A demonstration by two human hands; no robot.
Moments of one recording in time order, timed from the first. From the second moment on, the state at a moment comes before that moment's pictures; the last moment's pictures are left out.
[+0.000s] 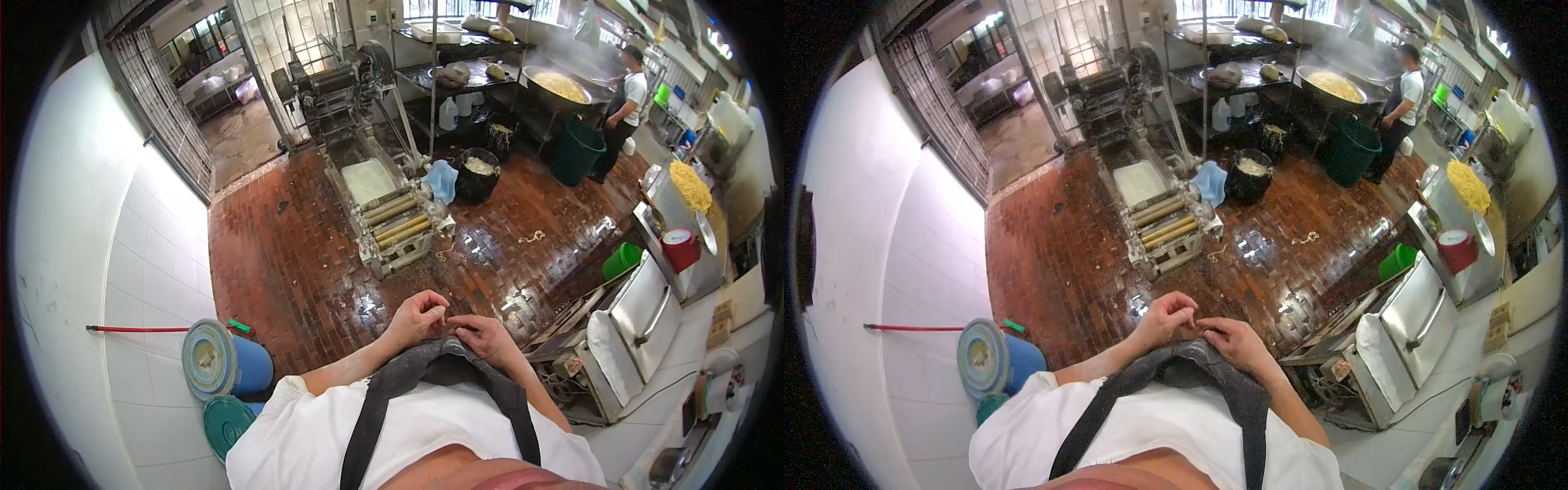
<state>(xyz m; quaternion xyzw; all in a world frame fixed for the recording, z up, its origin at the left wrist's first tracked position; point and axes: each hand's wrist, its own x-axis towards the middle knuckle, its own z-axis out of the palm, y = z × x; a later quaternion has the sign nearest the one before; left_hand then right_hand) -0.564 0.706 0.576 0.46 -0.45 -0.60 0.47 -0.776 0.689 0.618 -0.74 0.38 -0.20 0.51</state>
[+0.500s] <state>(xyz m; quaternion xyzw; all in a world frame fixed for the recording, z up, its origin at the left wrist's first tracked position) -0.565 0.712 0.577 0.47 -0.45 -0.61 0.45 -0.850 0.633 0.782 -0.89 0.27 -0.33 0.16</state>
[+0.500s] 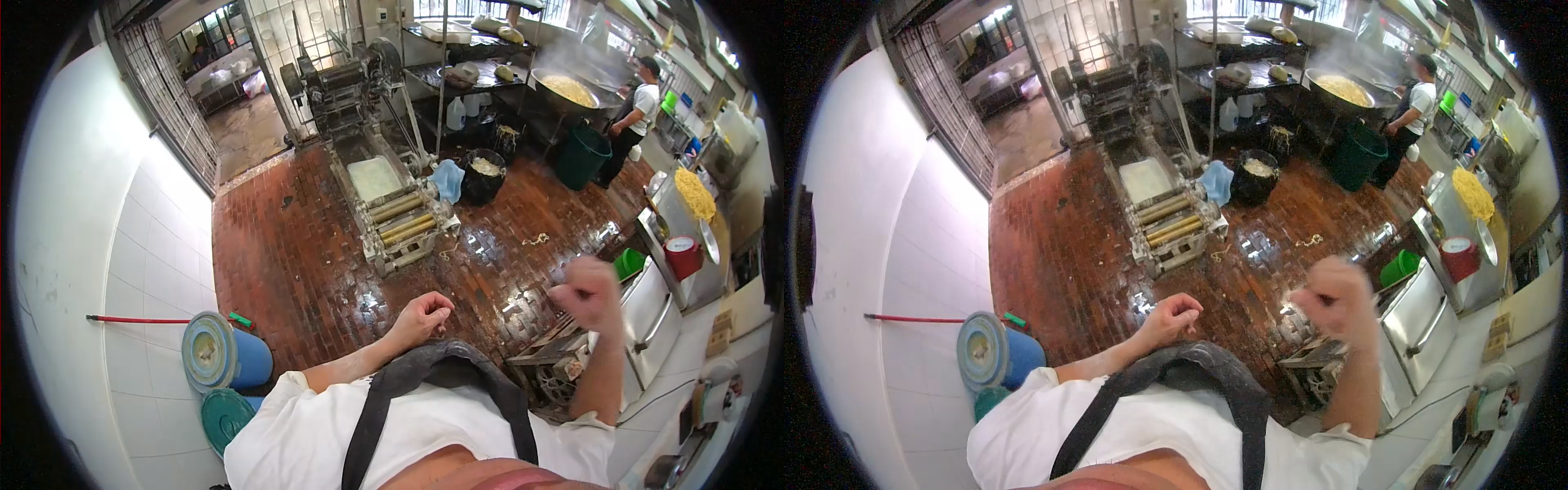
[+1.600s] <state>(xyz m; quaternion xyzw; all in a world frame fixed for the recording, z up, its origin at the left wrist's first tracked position) -0.561 0.725 0.575 0.50 -0.43 -0.58 0.48 -1.046 0.512 0.420 -0.34 0.63 -0.39 0.58</state>
